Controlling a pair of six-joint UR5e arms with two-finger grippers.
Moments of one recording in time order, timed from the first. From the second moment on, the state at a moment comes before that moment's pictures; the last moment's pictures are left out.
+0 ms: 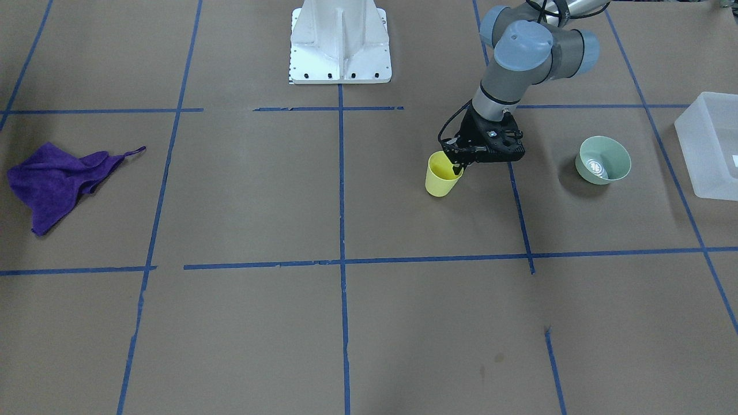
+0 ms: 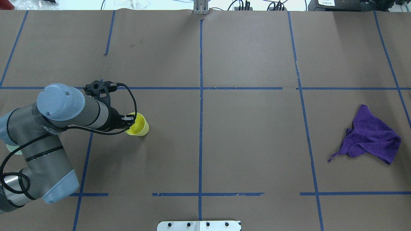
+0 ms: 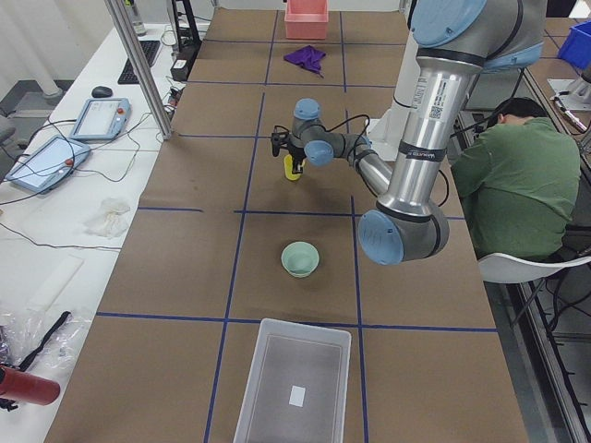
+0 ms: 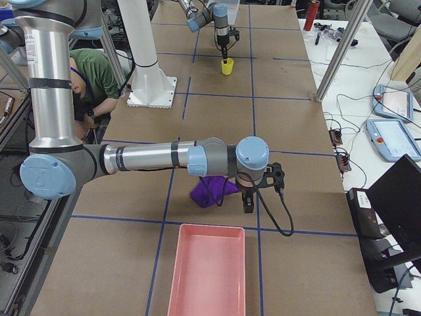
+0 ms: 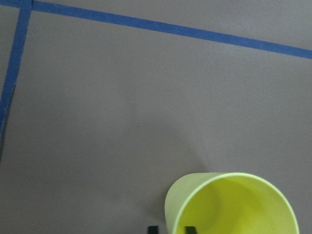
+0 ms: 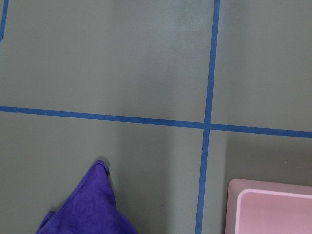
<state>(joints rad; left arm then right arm) -0.59 -1.86 -1.86 -1.89 -1.87 -1.33 1.59 -1.55 1.68 -1.61 2.46 -0.02</state>
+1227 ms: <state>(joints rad) -1.02 -1.94 -2.05 -1.43 -1.98 -0.84 1.14 -1.81 1.78 -1.04 2.22 0.67</state>
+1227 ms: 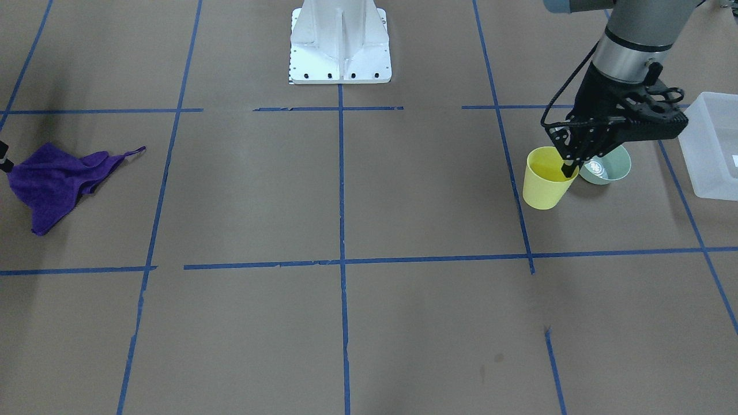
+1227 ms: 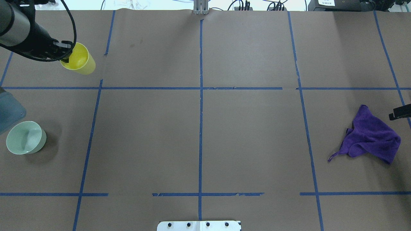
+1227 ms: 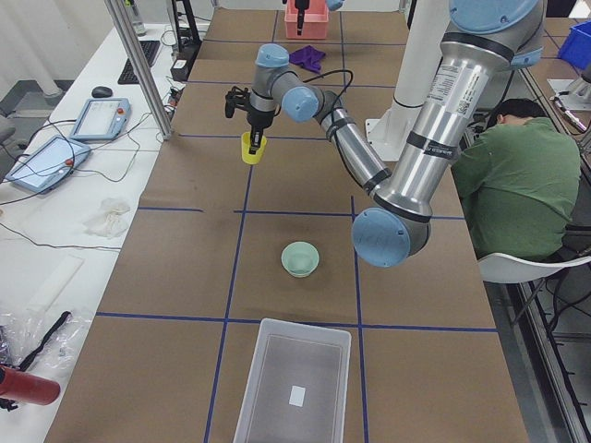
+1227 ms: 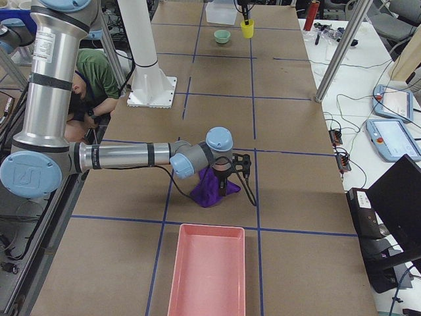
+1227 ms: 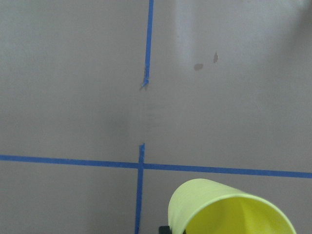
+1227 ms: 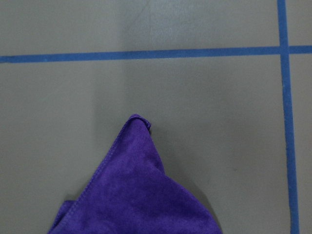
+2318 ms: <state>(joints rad) -1.44 -1.92 -1.83 -1.38 -2.07 -0.12 0.98 -1.82 1.66 -0.94 2.14 0.70</state>
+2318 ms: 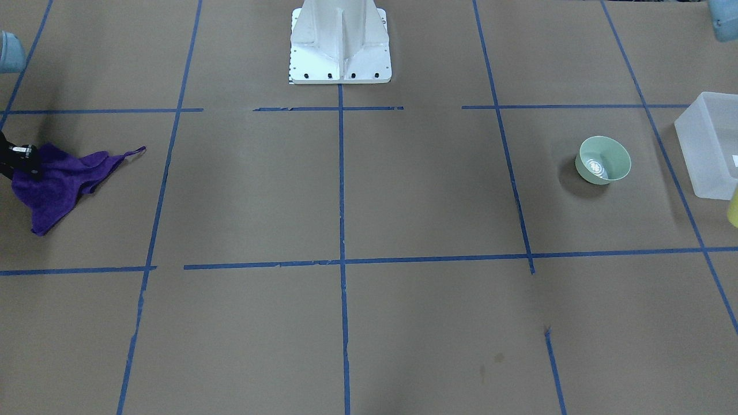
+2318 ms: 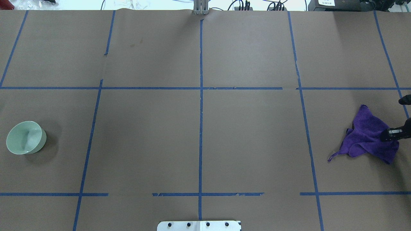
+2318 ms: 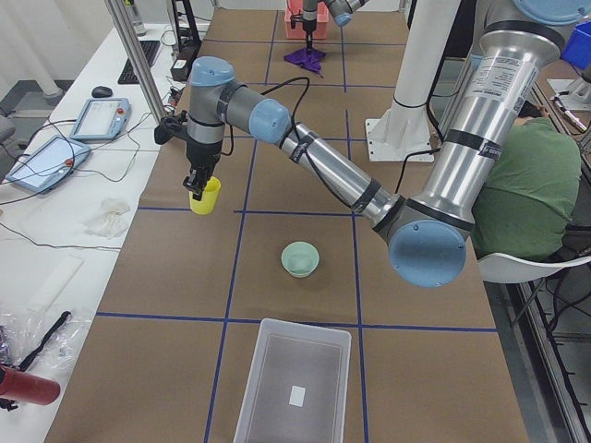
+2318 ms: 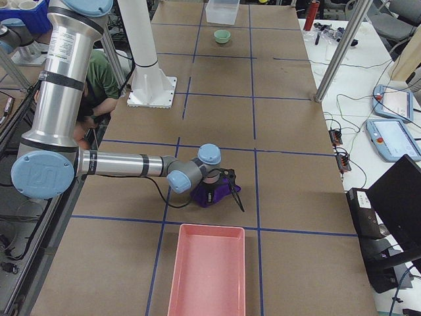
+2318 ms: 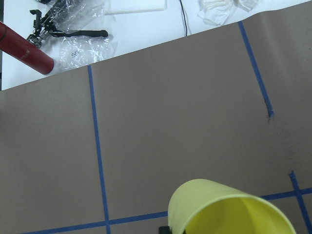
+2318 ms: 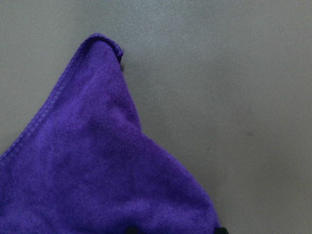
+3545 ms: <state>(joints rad) -1.65 -1.71 -1.47 -1.60 -2.09 0.25 1.27 -1.82 2.08 -1.32 2.44 0.68</state>
